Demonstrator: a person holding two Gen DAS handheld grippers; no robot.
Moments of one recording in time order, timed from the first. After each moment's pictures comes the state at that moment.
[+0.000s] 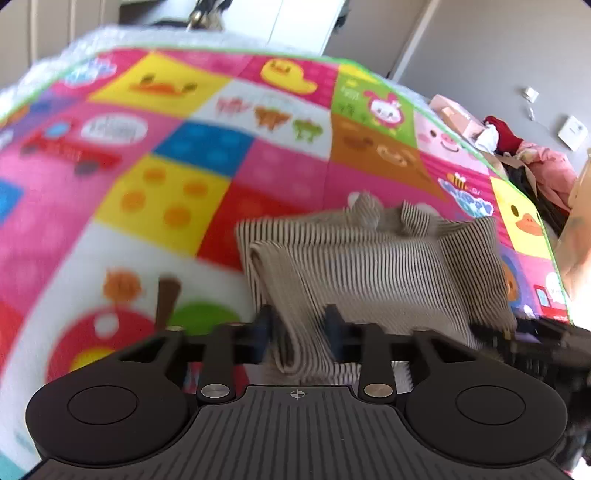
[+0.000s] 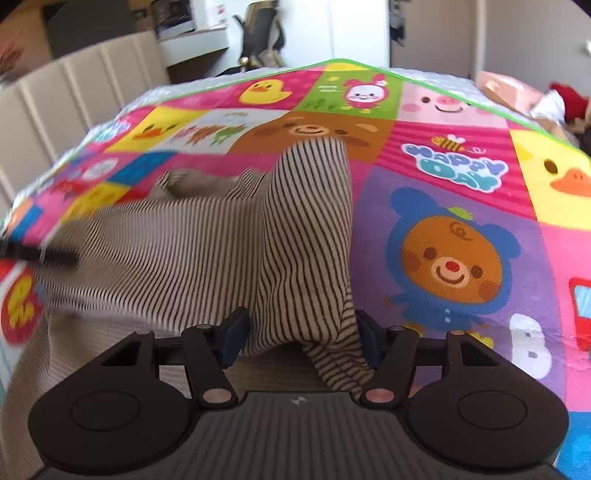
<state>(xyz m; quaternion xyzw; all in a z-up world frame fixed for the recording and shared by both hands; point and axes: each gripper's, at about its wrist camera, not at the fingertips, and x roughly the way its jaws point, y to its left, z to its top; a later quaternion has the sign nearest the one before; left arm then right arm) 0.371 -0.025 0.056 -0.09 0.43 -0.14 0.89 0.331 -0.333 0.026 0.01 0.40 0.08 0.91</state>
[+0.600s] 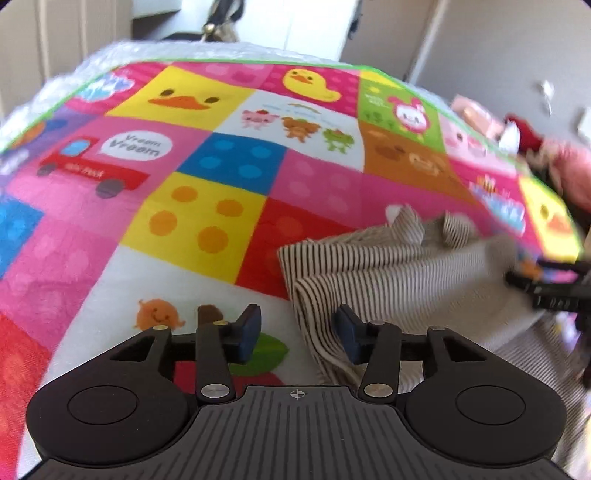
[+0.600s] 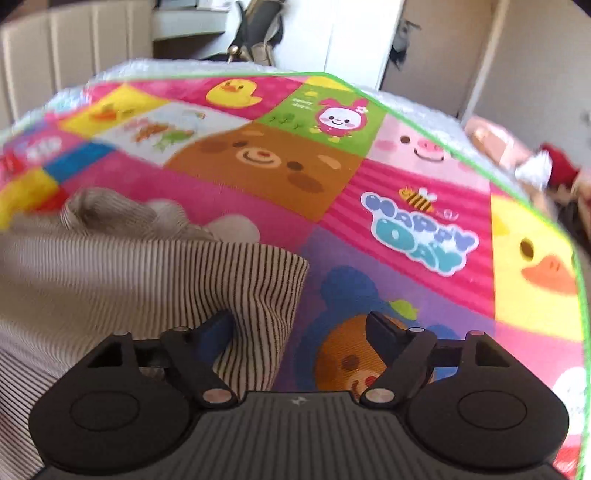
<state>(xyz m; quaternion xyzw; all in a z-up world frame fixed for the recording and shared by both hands) 0.389 -0.006 0.048 -0.11 0.43 -0.12 0.89 0.404 -0.354 0.041 -0.08 0.40 0.05 0.91</state>
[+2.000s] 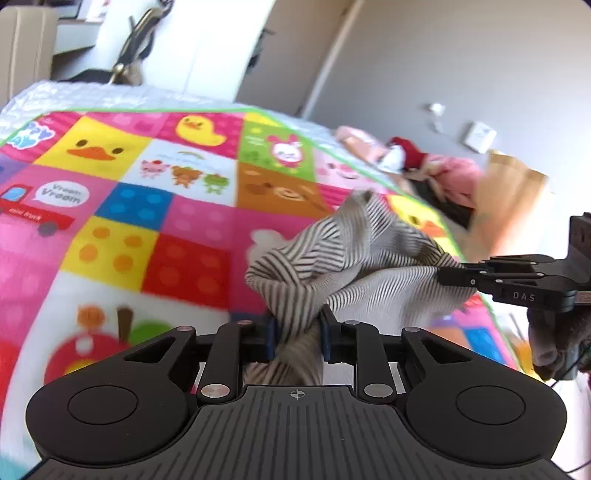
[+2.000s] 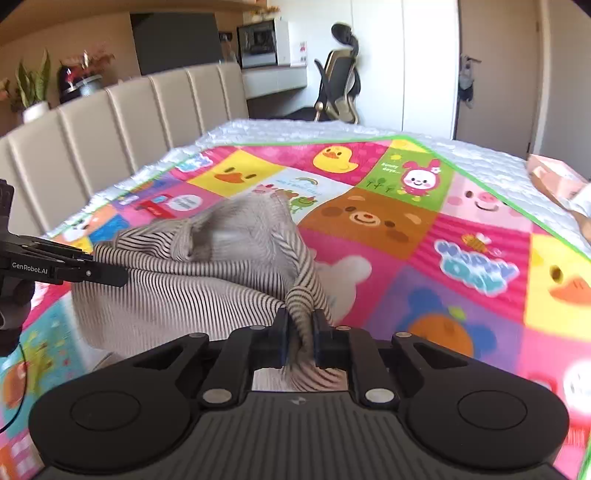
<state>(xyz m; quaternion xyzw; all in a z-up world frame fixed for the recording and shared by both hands) 0.288 -0.014 0.109 -0.09 0.35 -0.28 0.89 0.280 -0.354 0.132 -0.03 0.33 0.20 0.92</state>
